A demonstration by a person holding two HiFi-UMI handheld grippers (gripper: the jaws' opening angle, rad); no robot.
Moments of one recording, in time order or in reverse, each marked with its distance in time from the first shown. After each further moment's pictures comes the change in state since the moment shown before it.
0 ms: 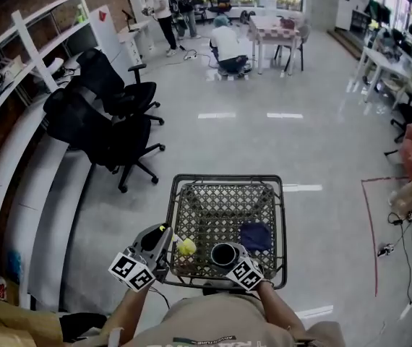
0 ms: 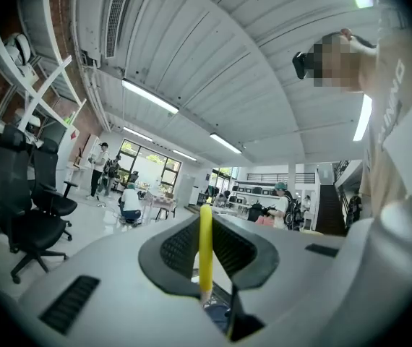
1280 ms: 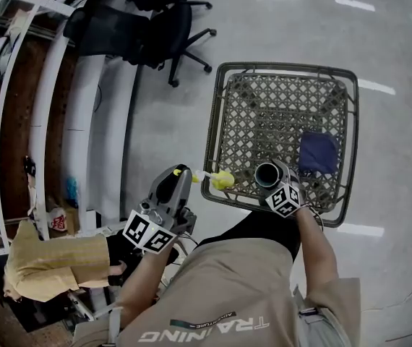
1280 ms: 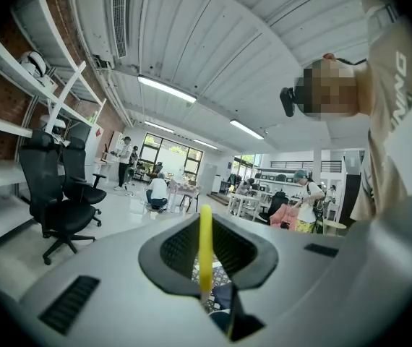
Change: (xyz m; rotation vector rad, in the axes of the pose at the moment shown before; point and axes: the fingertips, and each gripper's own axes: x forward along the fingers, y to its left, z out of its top) left arm -0.015 0.010 -0.054 -0.009 0.104 0.206; right arm 0.119 -0.008 -0.141 -0.056 0.025 0.033
